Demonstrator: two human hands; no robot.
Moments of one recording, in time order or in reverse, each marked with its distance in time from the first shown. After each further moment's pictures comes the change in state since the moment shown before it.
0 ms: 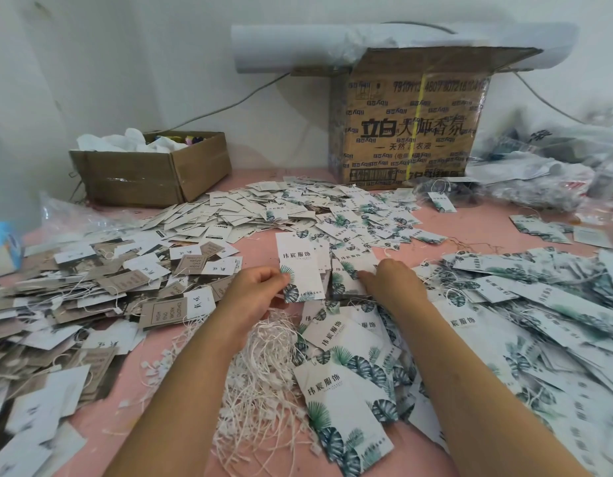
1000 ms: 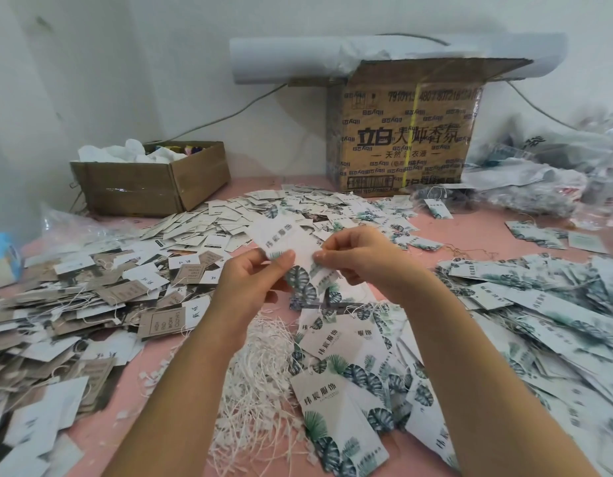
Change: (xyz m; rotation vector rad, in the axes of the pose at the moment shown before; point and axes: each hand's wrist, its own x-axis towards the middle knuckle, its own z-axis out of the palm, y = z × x) left_hand -0.011 0.027 0.001 -0.253 0.018 0.216; right_hand -0.048 -0.047 -0.071 0.863 -0.357 -0.452
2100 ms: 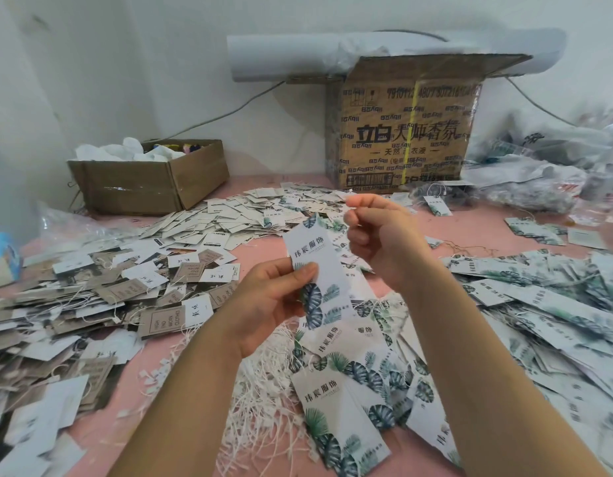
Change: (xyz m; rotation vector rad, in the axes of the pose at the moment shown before) left_hand -0.008 0.001 0.010 -0.179 -0.309 -0.179; right_hand 0.003 -0.006 -0.009 0.716 0.265 -0.063
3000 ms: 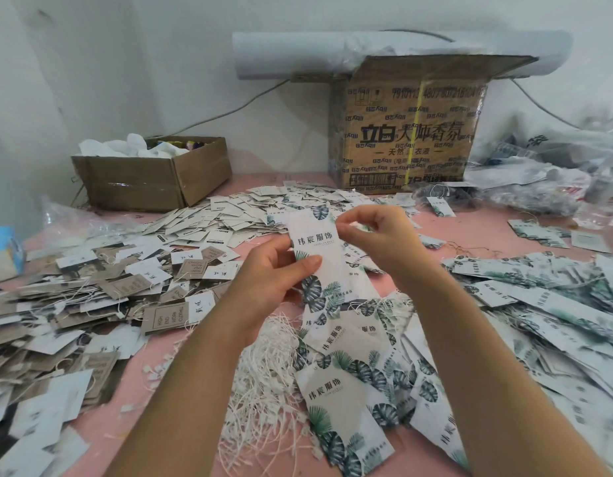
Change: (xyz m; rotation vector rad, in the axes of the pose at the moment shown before) left_hand -0.005 0.013 0.004 0.207 0.084 0.195; right_hand -0.006 0.005 0.002 -0.776 -0.016 -0.266
